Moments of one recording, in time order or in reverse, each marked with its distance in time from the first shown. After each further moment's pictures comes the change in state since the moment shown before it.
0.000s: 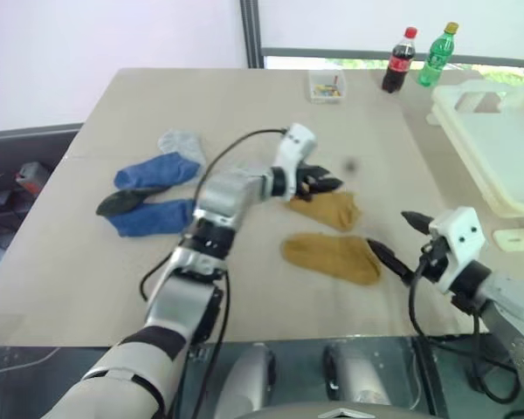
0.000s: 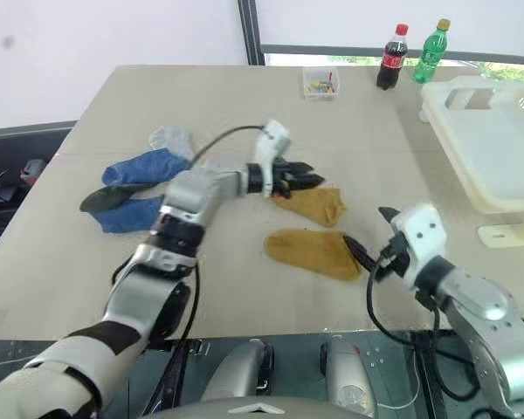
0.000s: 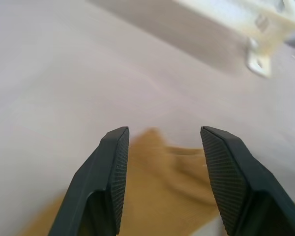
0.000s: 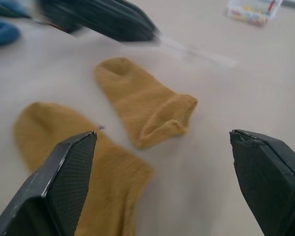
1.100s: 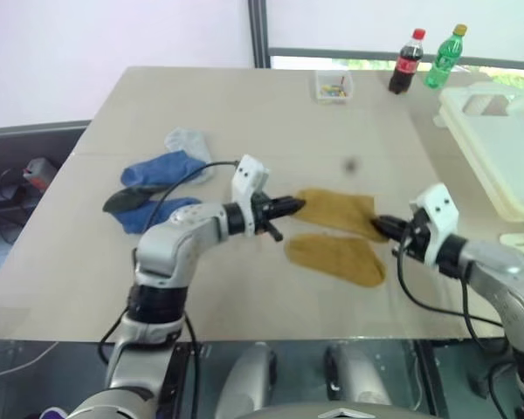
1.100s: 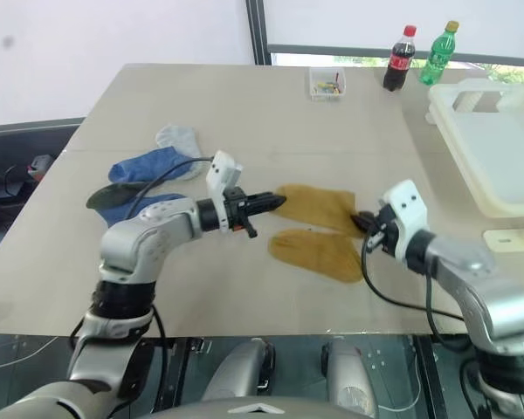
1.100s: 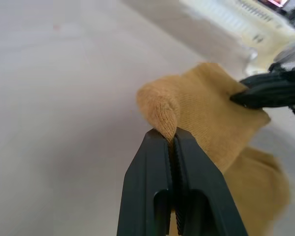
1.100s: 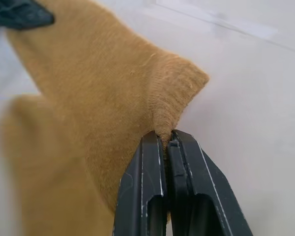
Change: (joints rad) left arm 0.388 0.115 0.116 -0.577 -0.234 0.318 0.049; right arm -0.068 -0.054 -0.017 0.029 0.091 0.178 0.120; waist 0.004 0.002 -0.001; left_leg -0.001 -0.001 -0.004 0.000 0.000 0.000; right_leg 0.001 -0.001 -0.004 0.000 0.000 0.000
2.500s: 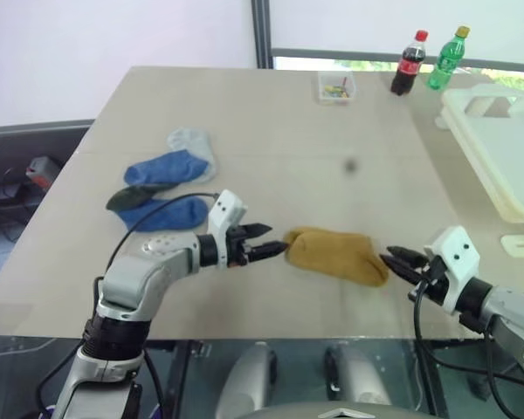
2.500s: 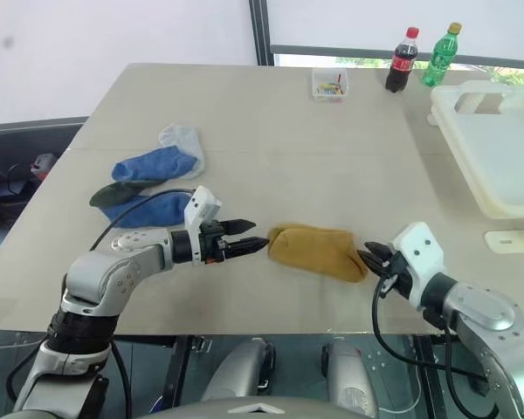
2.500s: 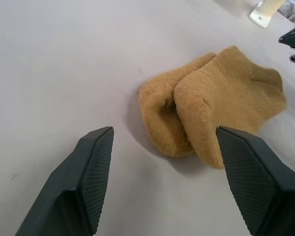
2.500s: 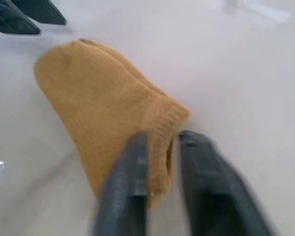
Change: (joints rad) left arm 0.142 0.157 -0.035 0.016 -0.050 -0.103 -0.028; right arm 0.274 -0.047 -0.038 -0.141 -0.039 -0.201 0.027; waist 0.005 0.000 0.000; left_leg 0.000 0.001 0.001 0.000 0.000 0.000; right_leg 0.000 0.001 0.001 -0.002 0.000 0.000
